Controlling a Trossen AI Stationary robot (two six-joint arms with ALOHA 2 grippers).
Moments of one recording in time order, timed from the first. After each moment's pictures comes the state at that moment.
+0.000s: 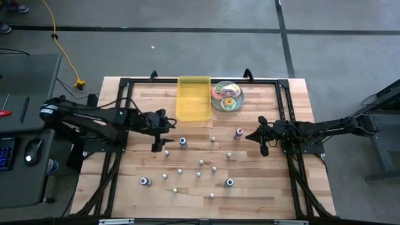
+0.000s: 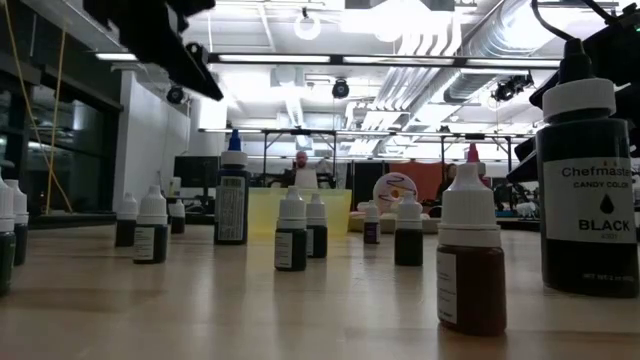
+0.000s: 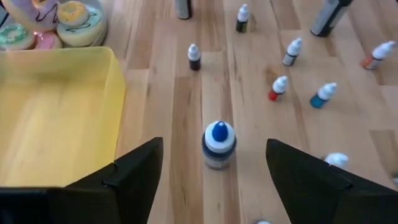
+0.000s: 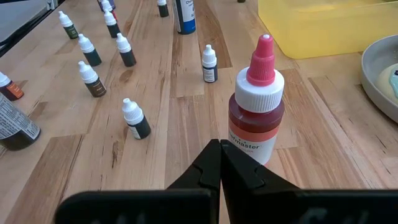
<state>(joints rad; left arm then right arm) -0.09 1.04 0.77 -0.42 -0.11 -0.01 0.00 0.49 0.01 0.05 0.02 0.13</state>
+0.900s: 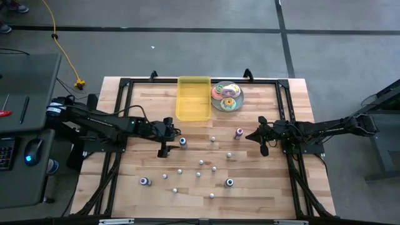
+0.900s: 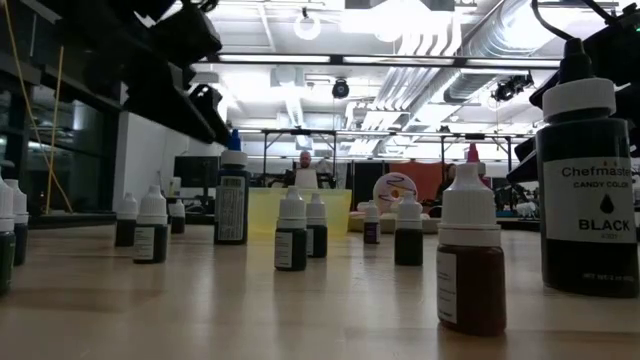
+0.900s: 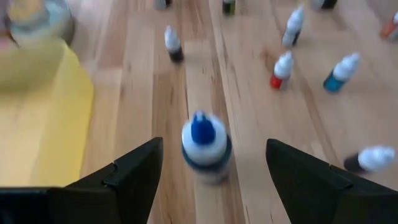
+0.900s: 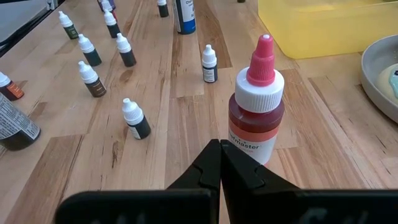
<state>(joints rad) -0.12 1.18 0.59 -0.10 -0.09 0.06 0.00 0.49 0.01 0.05 0.02 0.13</state>
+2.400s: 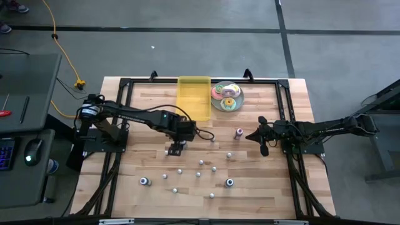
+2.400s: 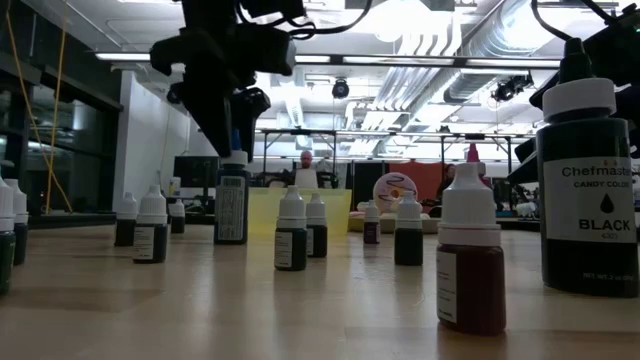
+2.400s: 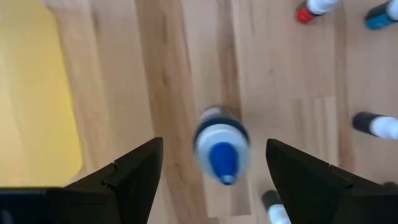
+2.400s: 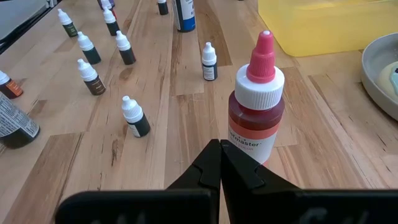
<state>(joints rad) -0.06 1.66 1.26 -0.87 -0.05 0.09 0.00 0.49 0.01 0.04 0.02 0.13</state>
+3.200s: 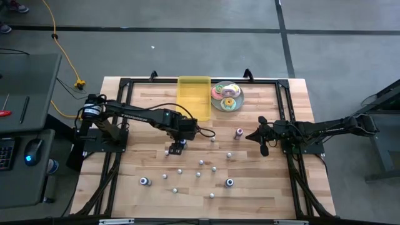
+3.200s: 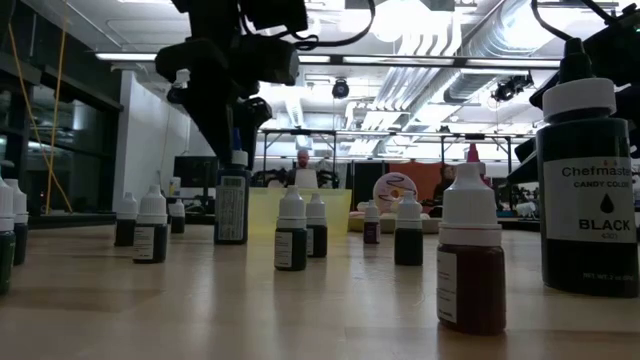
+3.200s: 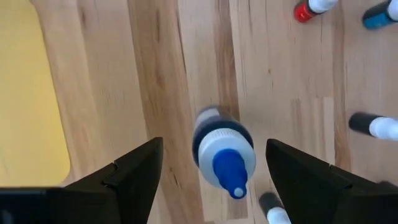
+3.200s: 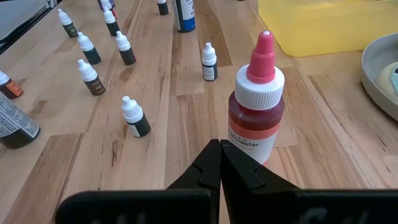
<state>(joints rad) -0.03 1.68 1.26 -0.86 0.01 0.10 0.00 0.49 0.01 0.04 0.02 0.13</state>
